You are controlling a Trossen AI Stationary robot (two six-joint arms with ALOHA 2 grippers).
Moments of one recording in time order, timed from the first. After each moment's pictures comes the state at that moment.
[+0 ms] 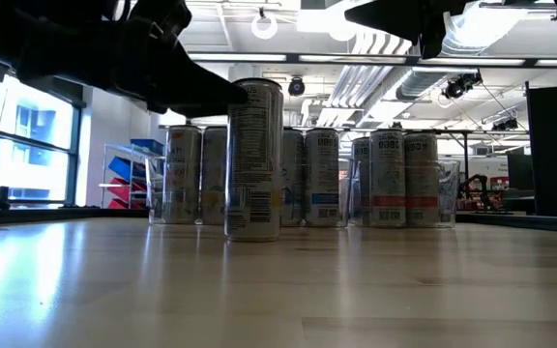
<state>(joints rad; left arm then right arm) -0.27 1.53 0.47 0.83 -0.37 0.10 0.52 1.45 0.66 0.77 0.80 0.21</state>
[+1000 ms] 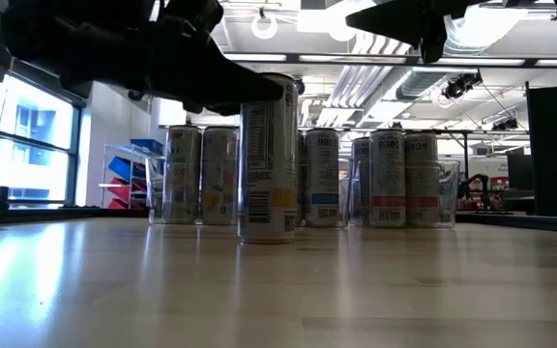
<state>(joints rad) -0.22 1.66 0.59 0.87 -0.21 0.17 0.52 1.45 0.66 0.74 0.80 0.25</state>
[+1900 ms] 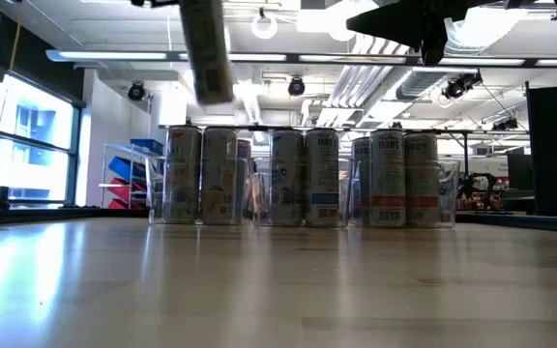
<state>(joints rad) -0.28 1.02 0.59 0.52 -0.72 0.48 0.52 1.45 0.66 0.72 0.80 0.26</state>
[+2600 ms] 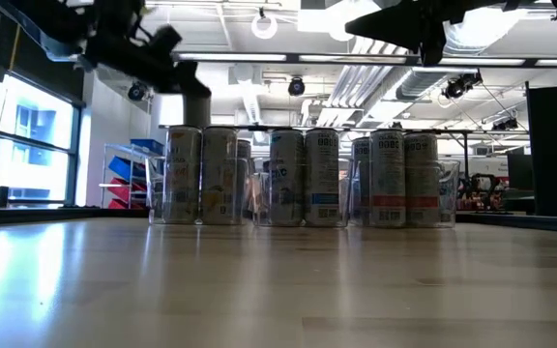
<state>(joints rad) 0.63 1.08 0.59 0.44 -0.24 0.26 0.52 1.45 0.66 0.71 0.80 0.26</state>
